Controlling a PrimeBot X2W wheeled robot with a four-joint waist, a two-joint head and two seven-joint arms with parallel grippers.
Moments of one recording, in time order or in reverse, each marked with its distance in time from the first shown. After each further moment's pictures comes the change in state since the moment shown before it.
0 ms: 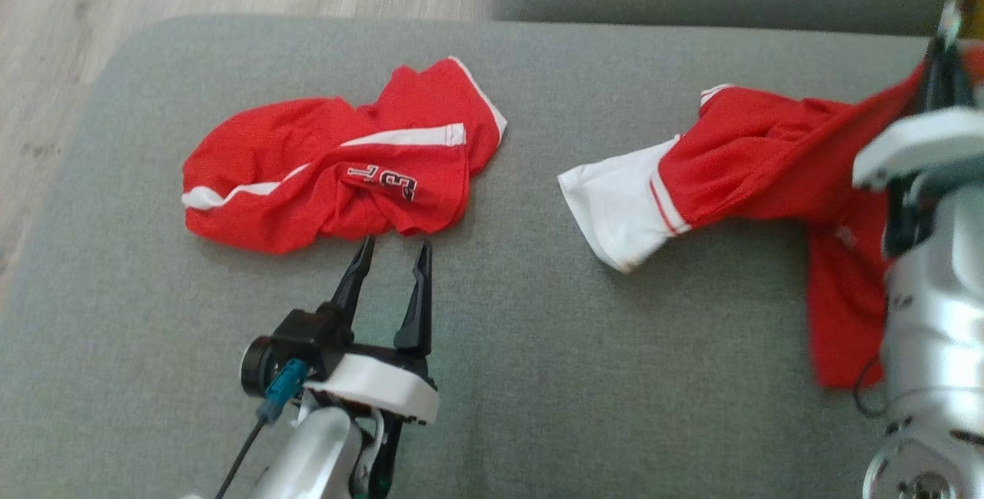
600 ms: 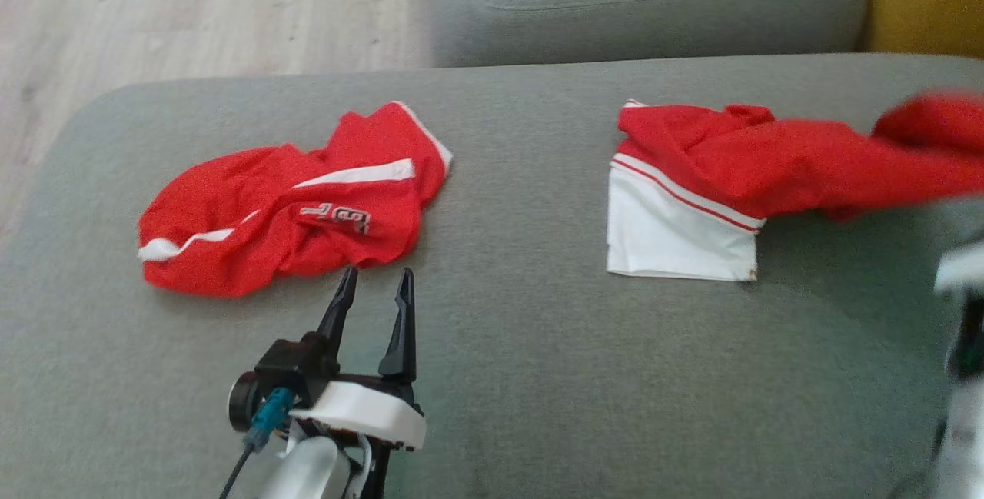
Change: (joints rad) left arm 0.071 -0.001 0.045 -0.002 0.000 -0.007 0.000; right arm 0.337 -0.001 -0.053 -0.350 0.269 0.000 -0.001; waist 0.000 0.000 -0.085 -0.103
